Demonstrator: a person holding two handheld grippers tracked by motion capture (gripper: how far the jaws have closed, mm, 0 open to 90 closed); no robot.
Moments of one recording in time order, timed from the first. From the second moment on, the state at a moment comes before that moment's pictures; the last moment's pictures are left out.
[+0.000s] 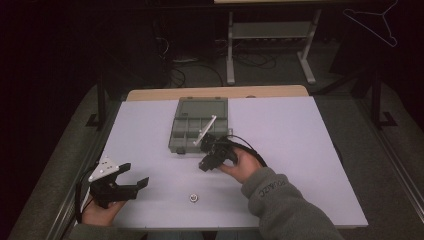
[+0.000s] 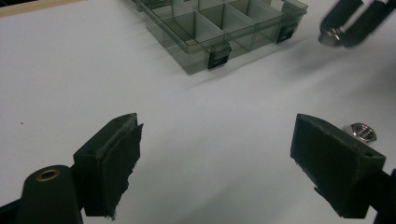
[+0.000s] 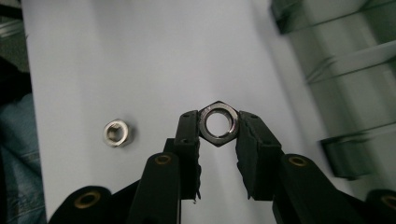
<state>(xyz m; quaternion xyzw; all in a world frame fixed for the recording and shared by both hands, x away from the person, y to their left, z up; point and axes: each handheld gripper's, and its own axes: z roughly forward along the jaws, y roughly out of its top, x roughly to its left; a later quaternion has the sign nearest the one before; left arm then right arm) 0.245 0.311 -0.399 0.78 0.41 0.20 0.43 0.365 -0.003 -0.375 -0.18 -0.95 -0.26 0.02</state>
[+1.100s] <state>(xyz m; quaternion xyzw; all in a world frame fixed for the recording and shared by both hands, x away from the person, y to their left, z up) 0.246 0.311 -0.399 0.78 0.41 0.19 0.43 0.499 0.002 -0.372 -0.30 -0.92 -0.25 -0.02</state>
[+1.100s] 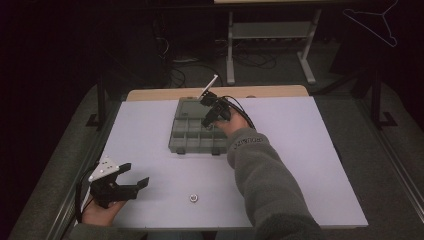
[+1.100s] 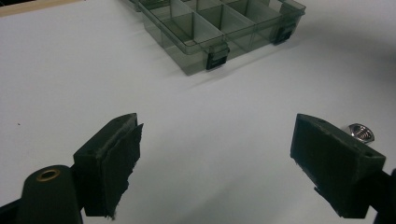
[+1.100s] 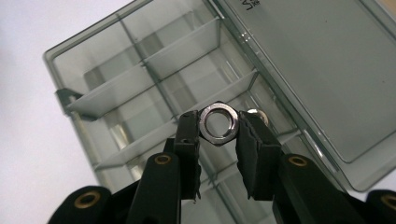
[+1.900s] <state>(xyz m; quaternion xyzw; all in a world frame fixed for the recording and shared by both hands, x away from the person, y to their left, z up) 0.245 0.312 -0.398 0.78 0.41 0.19 0.43 0.500 0.005 -0.381 -0.32 -0.92 -0.24 -0.02</state>
